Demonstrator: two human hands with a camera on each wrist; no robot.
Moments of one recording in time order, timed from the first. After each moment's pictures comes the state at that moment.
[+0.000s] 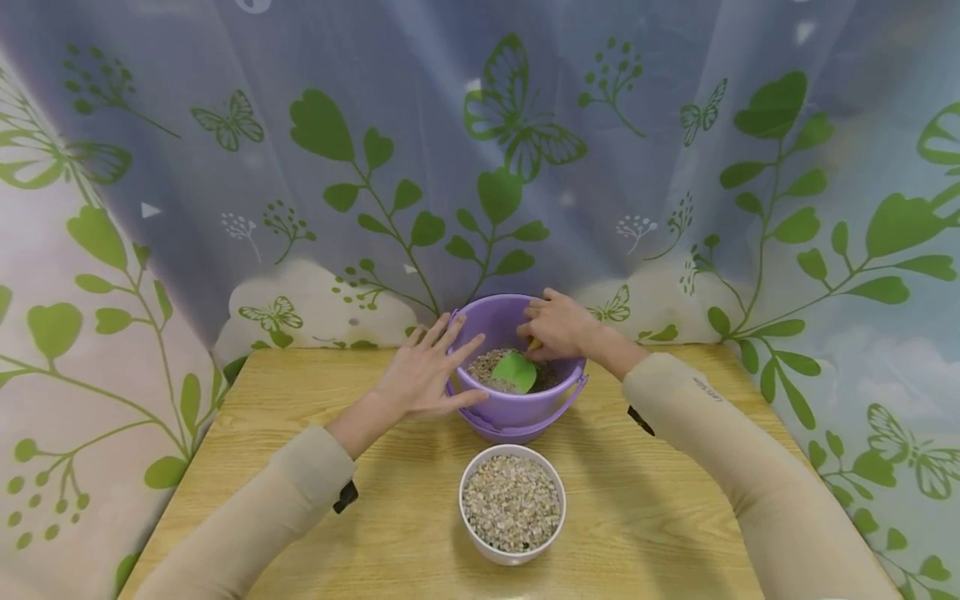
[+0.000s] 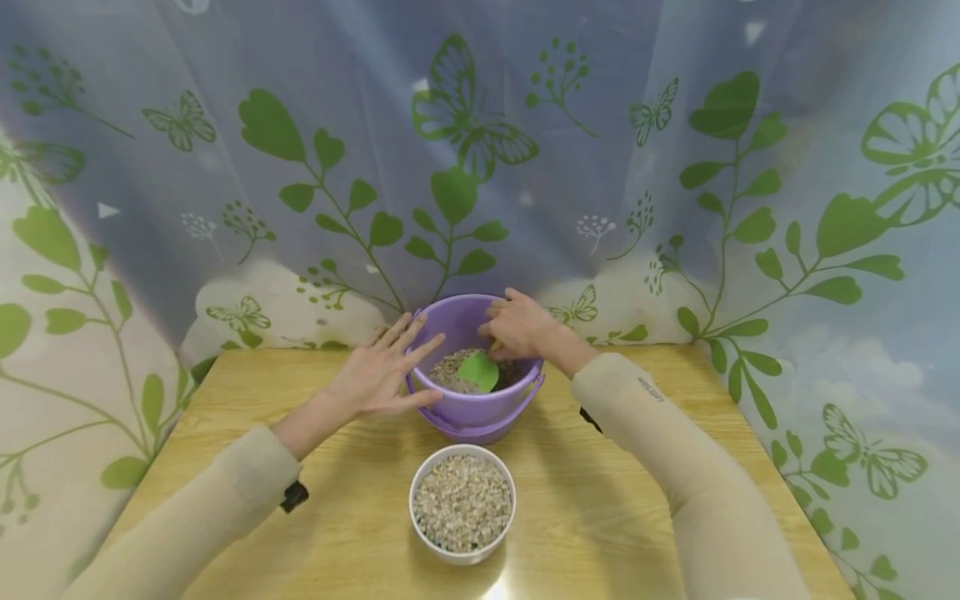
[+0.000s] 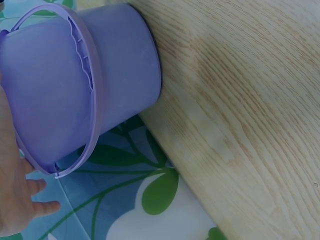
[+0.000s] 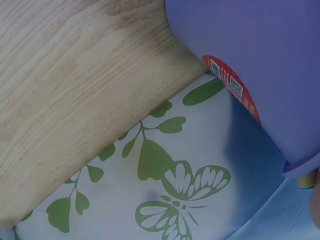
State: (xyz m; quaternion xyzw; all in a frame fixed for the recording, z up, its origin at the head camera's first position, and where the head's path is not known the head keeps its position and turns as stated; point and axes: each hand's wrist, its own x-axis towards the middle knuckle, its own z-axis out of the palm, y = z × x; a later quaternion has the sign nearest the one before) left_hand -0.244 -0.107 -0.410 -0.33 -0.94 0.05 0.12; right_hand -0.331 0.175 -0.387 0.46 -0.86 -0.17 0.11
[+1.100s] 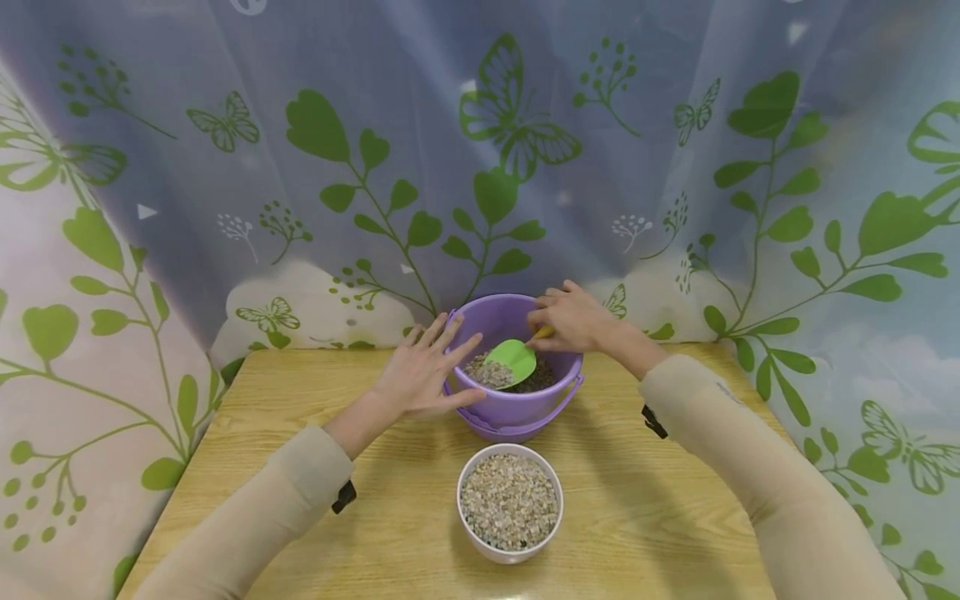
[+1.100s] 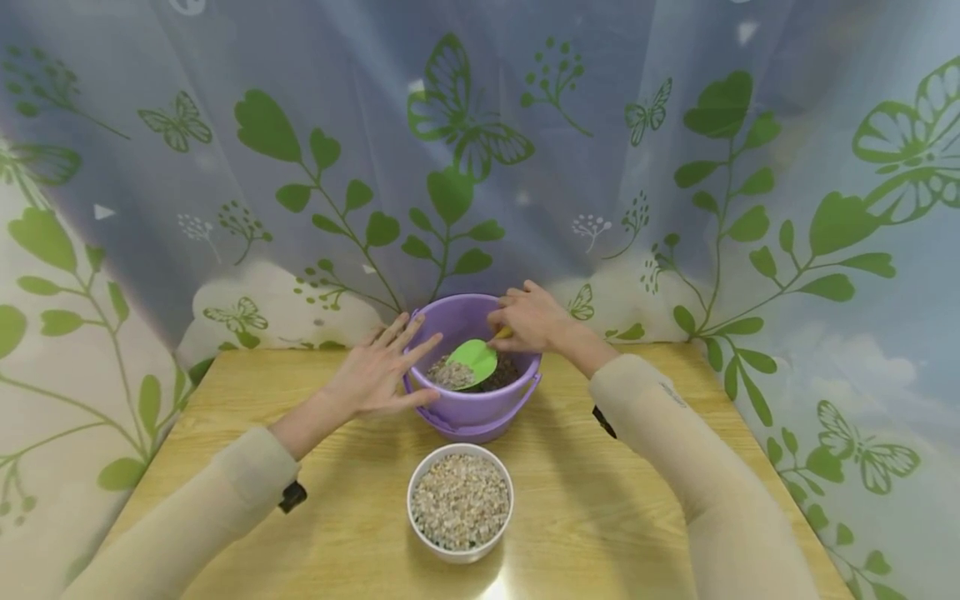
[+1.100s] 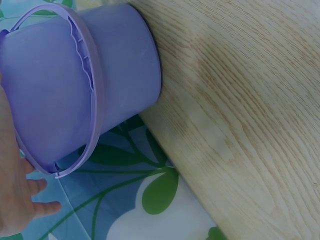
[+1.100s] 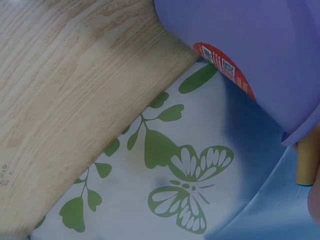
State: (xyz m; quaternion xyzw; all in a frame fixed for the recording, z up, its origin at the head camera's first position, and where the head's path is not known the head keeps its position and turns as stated) left_hand -0.243 -0.106 -0.408 -0.33 -0.94 0.04 0.11; right_hand -0.322 0.198 -0.374 0.43 -0.89 -0.05 0.12
